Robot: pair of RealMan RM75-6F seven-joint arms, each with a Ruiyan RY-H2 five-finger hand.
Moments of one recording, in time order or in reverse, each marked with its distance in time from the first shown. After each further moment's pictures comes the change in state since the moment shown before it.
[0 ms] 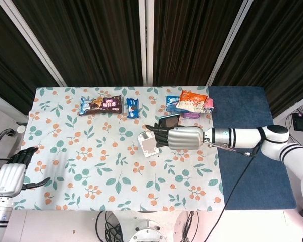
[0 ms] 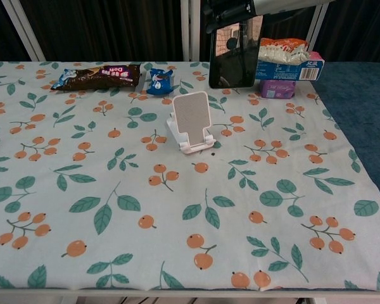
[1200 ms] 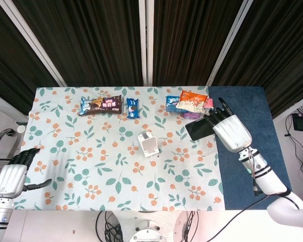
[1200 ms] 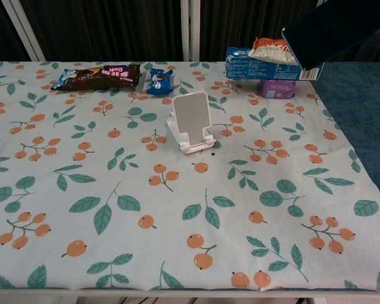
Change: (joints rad) left arm 0.001 0.012 0.009 -0.022 0.023 0.010 0.000; right arm -0.515 0.141 0.161 -0.701 0.769 -0.149 -0.271
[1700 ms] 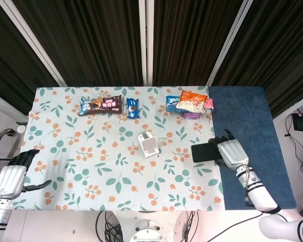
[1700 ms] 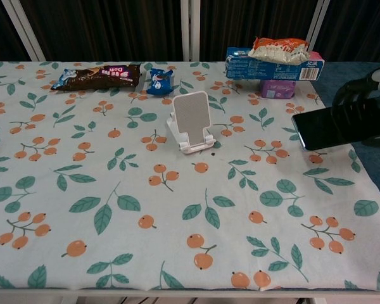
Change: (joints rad) left arm 0.003 0.012 0.008 -0.007 -0.003 -0.010 -0.006; right arm -0.097 -0.114 -0.097 -0.059 0.323 -0.121 0.162
